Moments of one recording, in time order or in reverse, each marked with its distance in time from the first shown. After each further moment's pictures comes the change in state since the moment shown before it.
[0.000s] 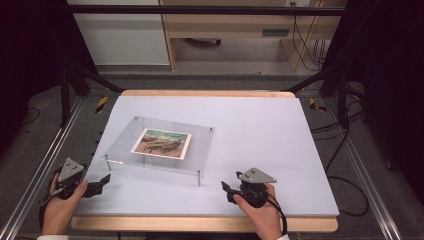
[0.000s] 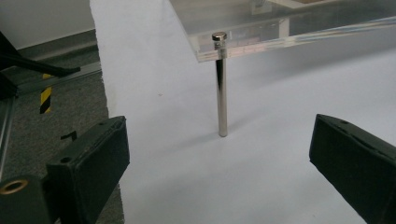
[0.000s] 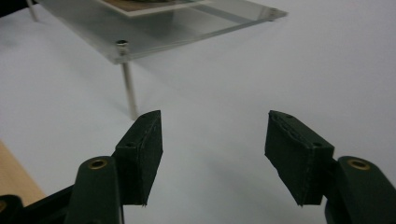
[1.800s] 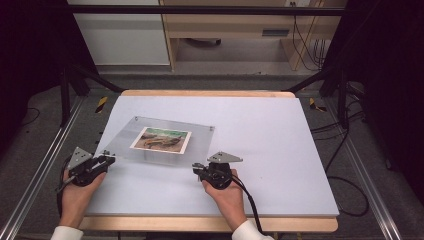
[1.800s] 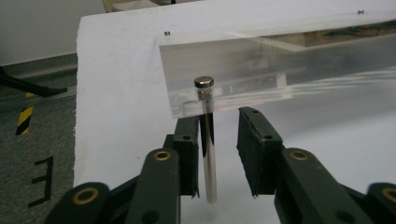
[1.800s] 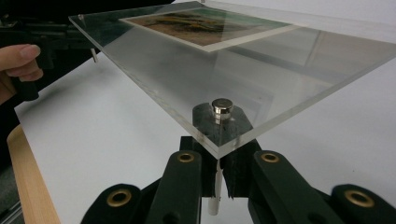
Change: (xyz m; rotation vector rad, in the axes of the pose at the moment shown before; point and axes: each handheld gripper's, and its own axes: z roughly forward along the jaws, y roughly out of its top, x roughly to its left) left arm -0.003 0.023 0.035 -0.140 -0.020 -0.104; right arm 0.035 0.044 0.073 -0.032 0.208 0.111
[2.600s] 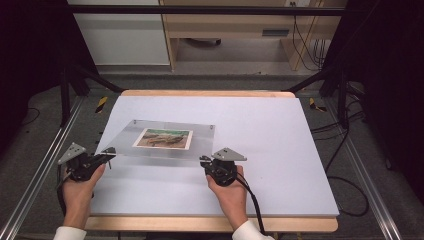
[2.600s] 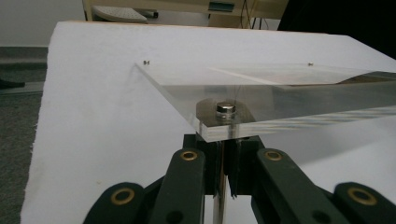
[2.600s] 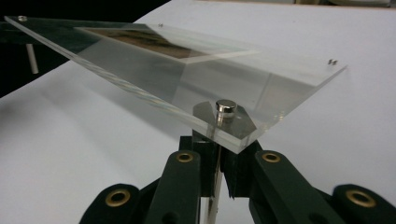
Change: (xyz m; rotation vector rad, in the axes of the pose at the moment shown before) left arm -0.008 0.021 -0.013 -0.050 -0.114 -0.135; right arm -0.004 0.012 -0.014 -0.050 -0.148 -0.047
